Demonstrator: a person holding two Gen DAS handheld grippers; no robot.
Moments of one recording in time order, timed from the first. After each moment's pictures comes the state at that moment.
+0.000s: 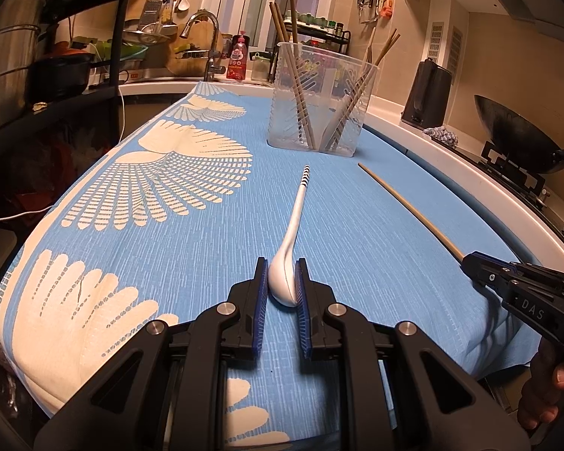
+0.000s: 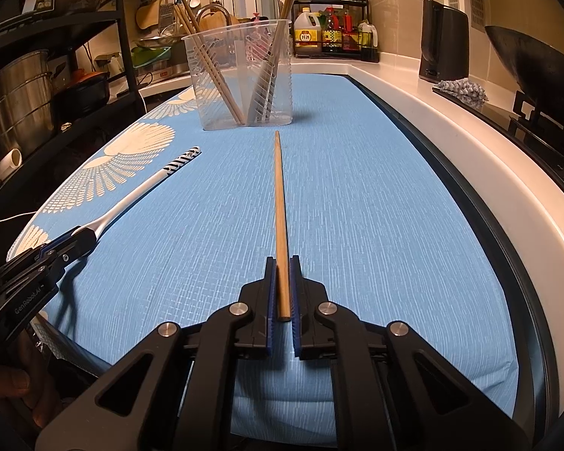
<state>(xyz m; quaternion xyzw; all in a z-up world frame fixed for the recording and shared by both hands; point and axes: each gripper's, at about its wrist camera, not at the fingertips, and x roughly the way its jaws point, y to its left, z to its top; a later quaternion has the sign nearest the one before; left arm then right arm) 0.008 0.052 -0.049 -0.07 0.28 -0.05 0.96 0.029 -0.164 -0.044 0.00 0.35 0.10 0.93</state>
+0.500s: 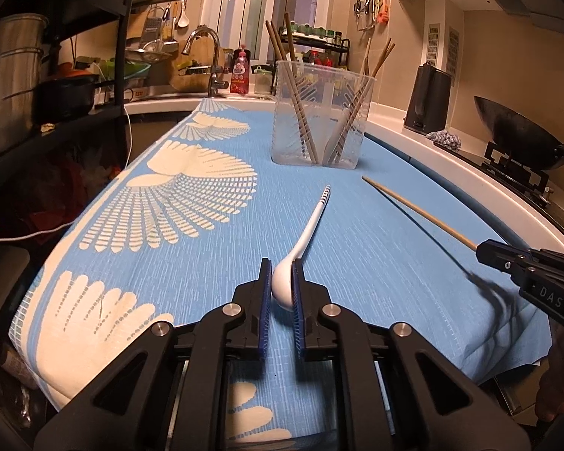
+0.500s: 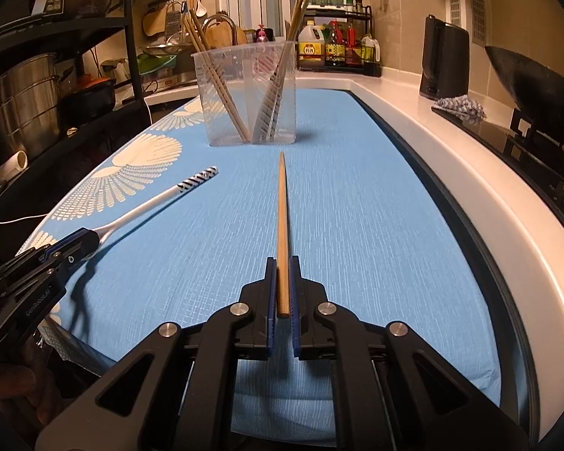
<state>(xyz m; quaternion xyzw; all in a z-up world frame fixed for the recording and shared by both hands) 0.002 0.047 -0.037 -0.05 0.26 -0.03 0.96 0.019 -0.162 -0.022 -0.02 0.32 0.10 0.94</state>
